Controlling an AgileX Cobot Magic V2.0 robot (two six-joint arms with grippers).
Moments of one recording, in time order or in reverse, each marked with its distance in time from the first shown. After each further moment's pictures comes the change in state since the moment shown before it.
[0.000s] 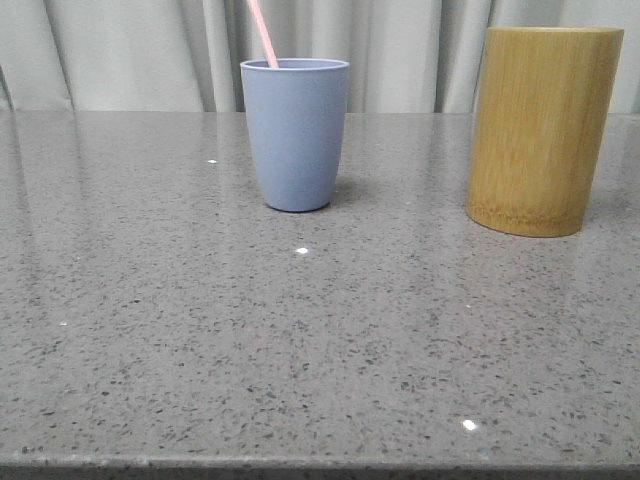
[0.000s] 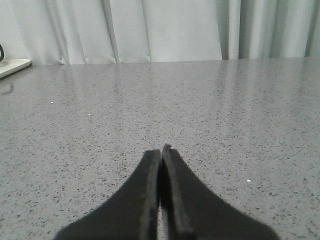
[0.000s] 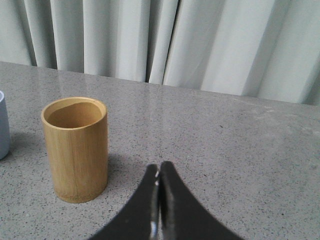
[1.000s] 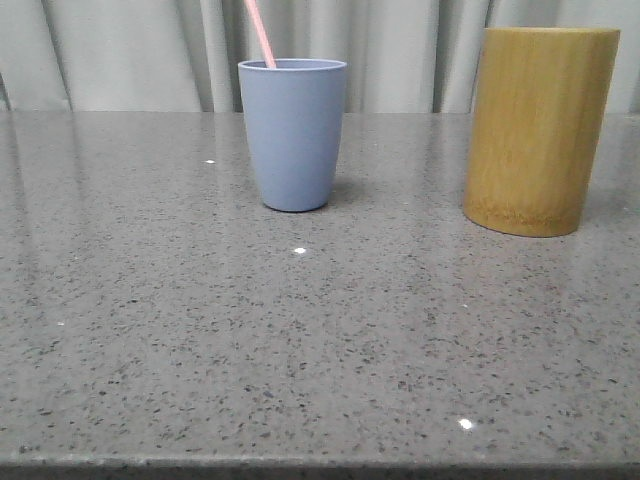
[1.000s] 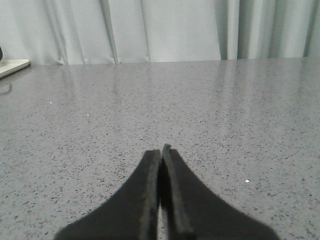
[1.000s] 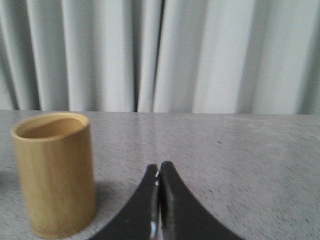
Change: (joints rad) left arm 0.000 0.000 0.000 0.000 -0.002 0.000; right arm -0.194 -0.087 0.404 0.118 -0.522 0.000
